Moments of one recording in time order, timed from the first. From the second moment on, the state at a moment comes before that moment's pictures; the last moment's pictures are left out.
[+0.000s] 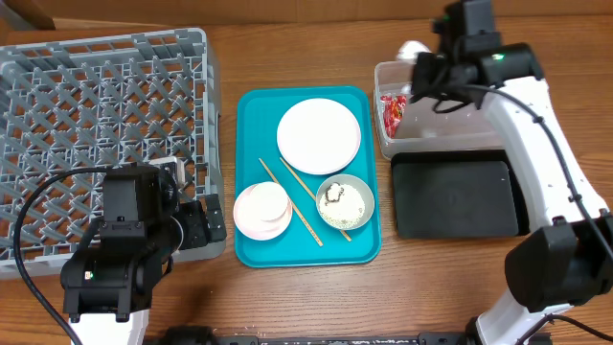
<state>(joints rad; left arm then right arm) -0.01 0.91 1.08 -1.17 0.06 -0.20 0.14 1.85 1.75 -0.96 -0.11 0.35</state>
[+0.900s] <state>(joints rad) -0.01 0.92 1.08 -1.16 0.05 -0.20 0.34 1.36 1.41 -1.10 -0.26 0.13</state>
